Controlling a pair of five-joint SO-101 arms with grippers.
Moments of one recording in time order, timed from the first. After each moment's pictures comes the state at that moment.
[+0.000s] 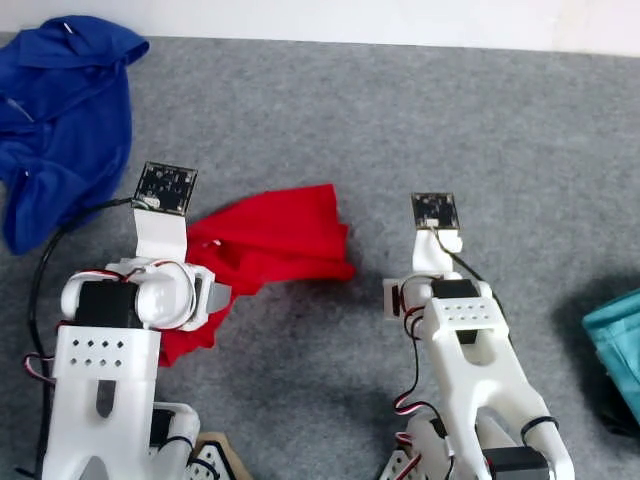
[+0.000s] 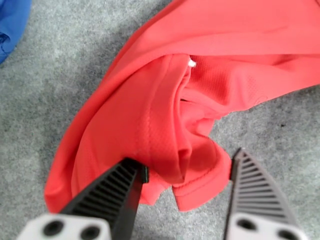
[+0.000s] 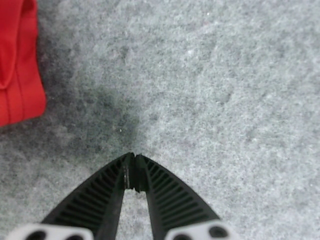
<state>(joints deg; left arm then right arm) -4.4 -52.6 46.9 79.3 -5.4 -8.8 -28.8 62.4 42.2 -0.4</state>
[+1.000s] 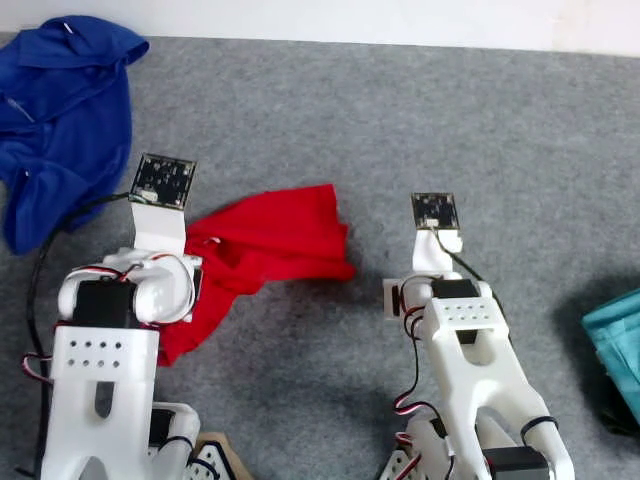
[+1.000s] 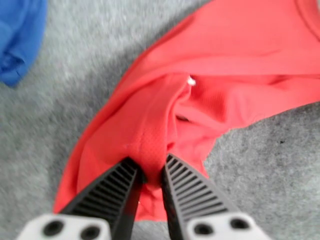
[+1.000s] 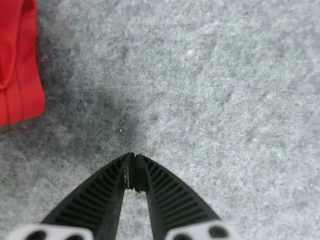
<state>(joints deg) -4.4 -52.6 44.9 76.7 -7.3 -8.8 -28.8 62.4 42.2 -0.4</state>
